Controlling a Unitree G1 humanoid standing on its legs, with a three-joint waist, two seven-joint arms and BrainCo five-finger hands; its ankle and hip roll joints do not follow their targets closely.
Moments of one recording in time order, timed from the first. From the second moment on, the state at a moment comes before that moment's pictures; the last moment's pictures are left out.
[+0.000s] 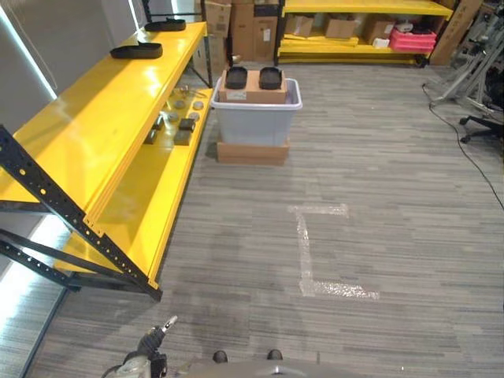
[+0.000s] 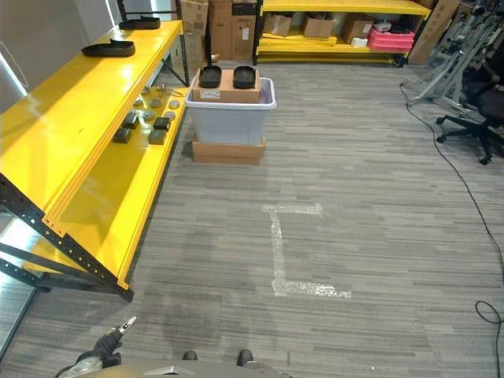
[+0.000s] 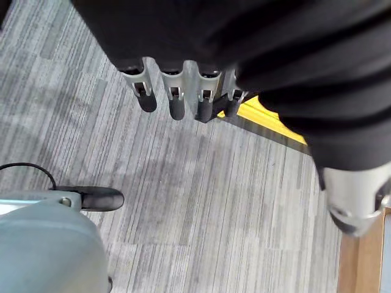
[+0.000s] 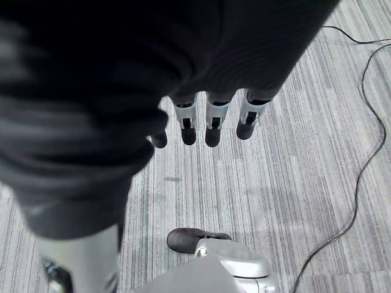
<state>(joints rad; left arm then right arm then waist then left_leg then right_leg) 0.07 0.21 -0.16 1.05 -0.37 -0.04 0.08 0.05 -0.24 0.09 1.23 0.21 0.18 -0.11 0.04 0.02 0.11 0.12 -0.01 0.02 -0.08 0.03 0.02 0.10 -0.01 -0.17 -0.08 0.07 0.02</state>
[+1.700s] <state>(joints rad) 0.01 0.21 -0.12 1.11 -0.42 0.00 0.21 0.00 -0.24 0.06 1.08 0.41 0.14 -0.12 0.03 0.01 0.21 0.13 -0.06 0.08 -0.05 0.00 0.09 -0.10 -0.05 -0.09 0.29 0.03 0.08</state>
